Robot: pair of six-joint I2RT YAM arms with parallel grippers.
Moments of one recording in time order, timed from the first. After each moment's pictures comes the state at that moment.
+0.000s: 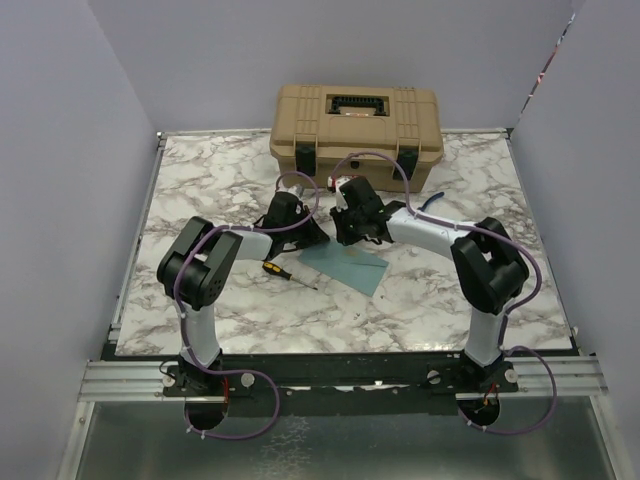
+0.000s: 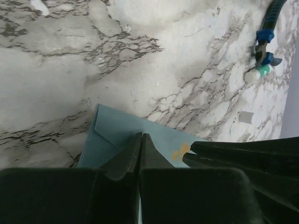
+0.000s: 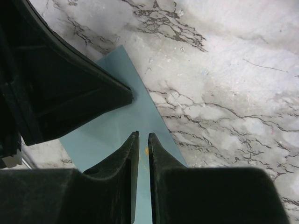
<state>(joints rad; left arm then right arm) -0.47 1.90 0.91 0.36 0.32 -0.80 0.67 1.89 1.28 -0.27 -0.04 0.14</state>
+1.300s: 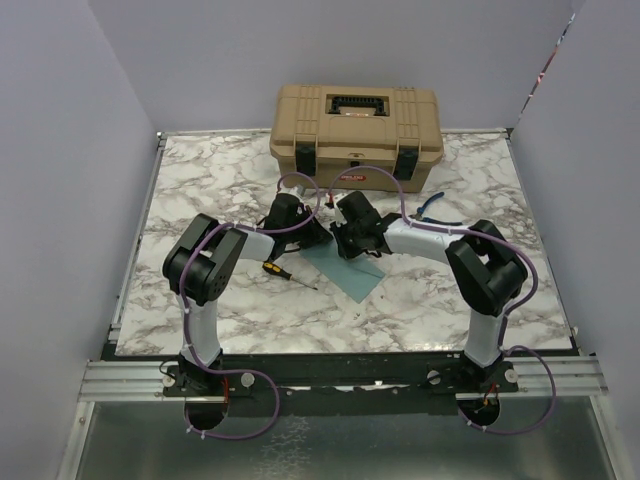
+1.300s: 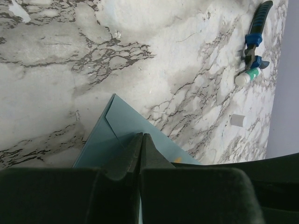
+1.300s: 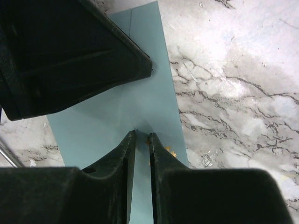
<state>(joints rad) -0.47 1.95 0.91 0.45 0.32 -0.84 0.71 1.90 1.17 -0.23 -0.02 0.11</state>
